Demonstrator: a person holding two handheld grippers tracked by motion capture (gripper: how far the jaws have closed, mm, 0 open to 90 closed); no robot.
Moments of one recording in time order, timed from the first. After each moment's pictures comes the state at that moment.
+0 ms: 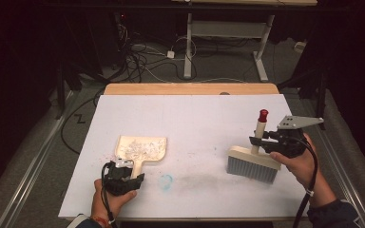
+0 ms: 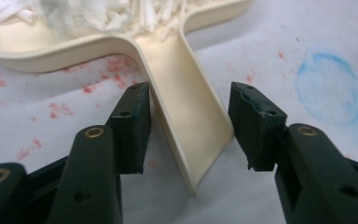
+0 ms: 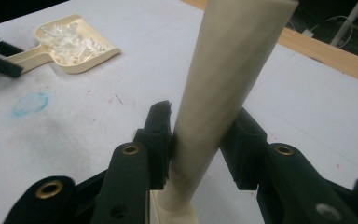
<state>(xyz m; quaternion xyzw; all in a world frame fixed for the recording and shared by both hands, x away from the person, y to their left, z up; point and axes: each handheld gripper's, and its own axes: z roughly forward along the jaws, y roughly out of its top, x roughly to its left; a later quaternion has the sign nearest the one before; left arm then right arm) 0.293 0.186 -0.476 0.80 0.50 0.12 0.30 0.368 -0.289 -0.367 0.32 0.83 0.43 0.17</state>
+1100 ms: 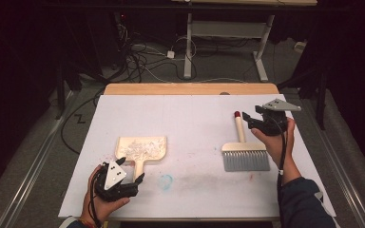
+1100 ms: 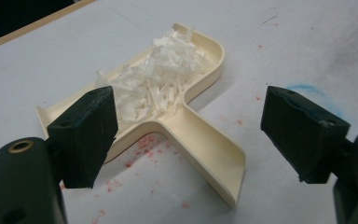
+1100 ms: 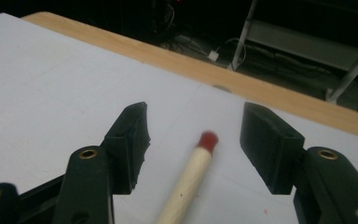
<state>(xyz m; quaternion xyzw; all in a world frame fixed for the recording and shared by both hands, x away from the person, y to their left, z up) 0.271 0.201 -0.468 0.80 0.36 0.28 0.39 0.432 -0.265 -0.387 0.41 0.74 0.43 0.32</state>
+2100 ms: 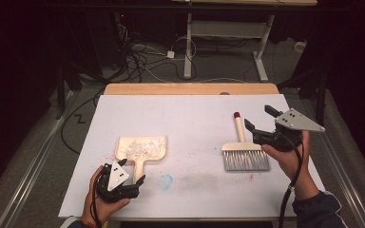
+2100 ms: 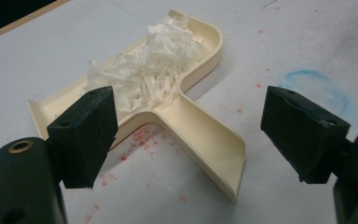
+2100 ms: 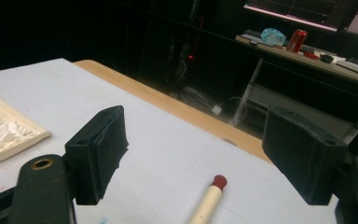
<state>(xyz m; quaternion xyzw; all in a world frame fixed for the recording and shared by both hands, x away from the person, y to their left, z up) 0.271 0.198 -0.474 0.81 0.36 0.28 0.37 0.356 -0.258 -0.346 0.32 0.72 0.49 0.37</state>
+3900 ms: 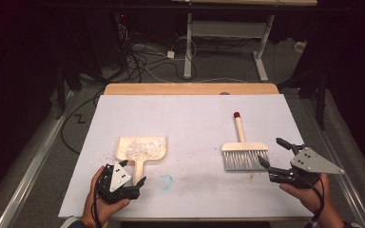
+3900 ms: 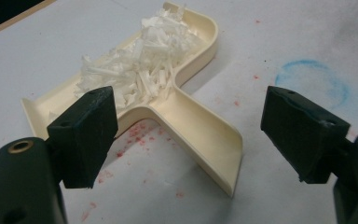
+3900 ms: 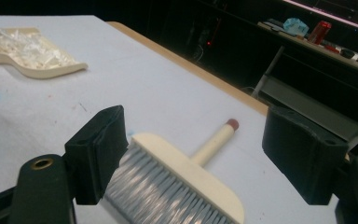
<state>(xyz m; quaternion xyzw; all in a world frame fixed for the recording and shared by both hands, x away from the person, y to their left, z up) 0.270 0.196 -0.476 0.82 0.35 0.28 0.36 0.291 -0.301 -0.395 0.27 0.76 0.47 0.37</state>
